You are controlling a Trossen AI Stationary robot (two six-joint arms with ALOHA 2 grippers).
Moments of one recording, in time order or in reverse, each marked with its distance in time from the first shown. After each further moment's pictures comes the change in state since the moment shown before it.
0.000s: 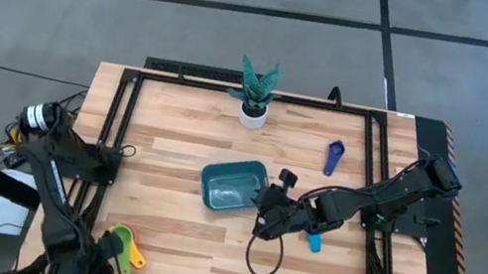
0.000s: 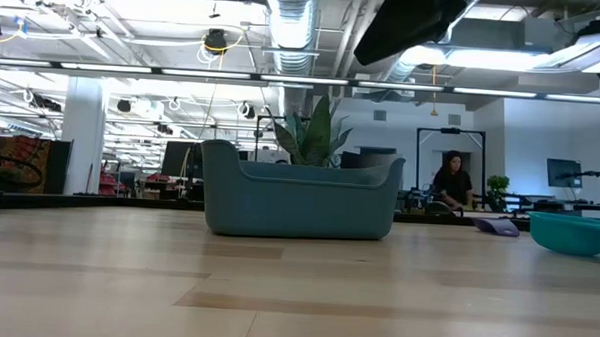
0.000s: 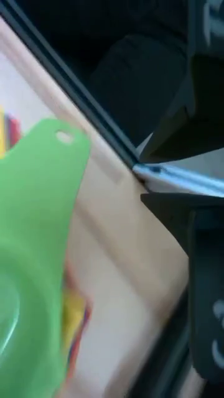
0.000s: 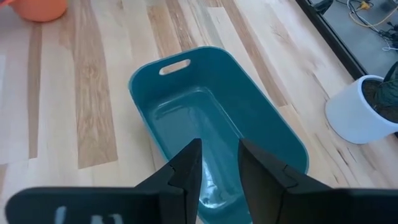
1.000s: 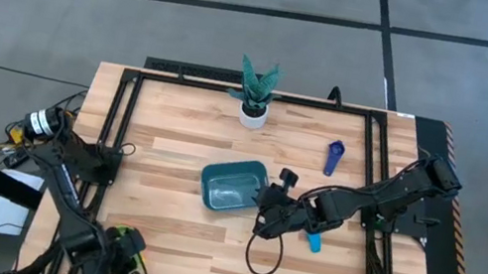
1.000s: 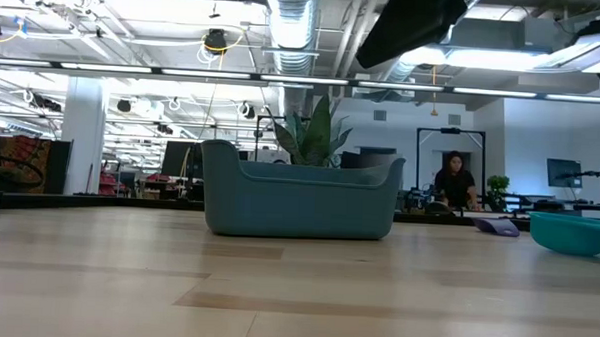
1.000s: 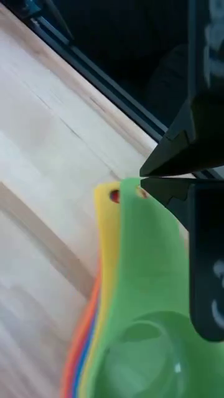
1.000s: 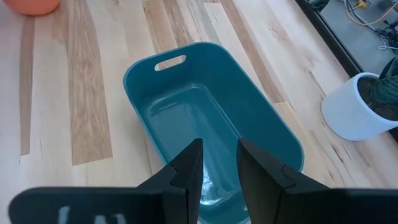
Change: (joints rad) left arm 0.124 0.046 0.065 -0.045 -0.200 0.247; right arm 0.000 0.000 0.000 -0.018 0.003 0.000
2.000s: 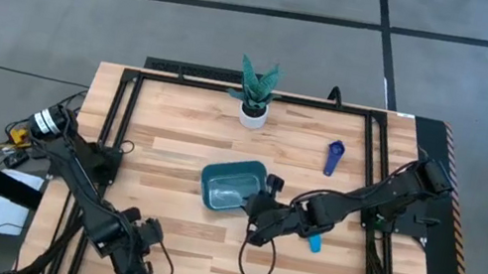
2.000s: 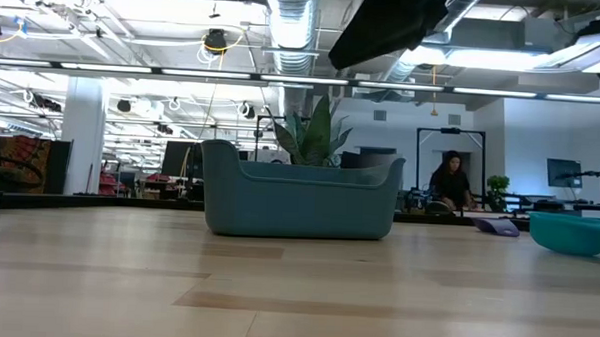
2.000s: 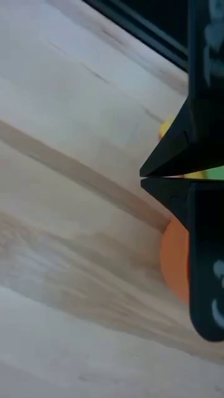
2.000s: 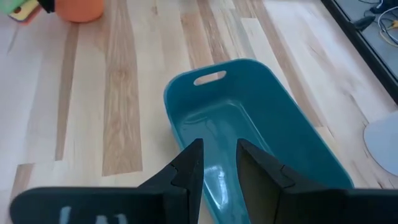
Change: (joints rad) left arm 0.173 0.009 0.018 -0.156 0.097 0.442; right arm 0.000 0.071 0.000 0.163 -0.090 -0.094
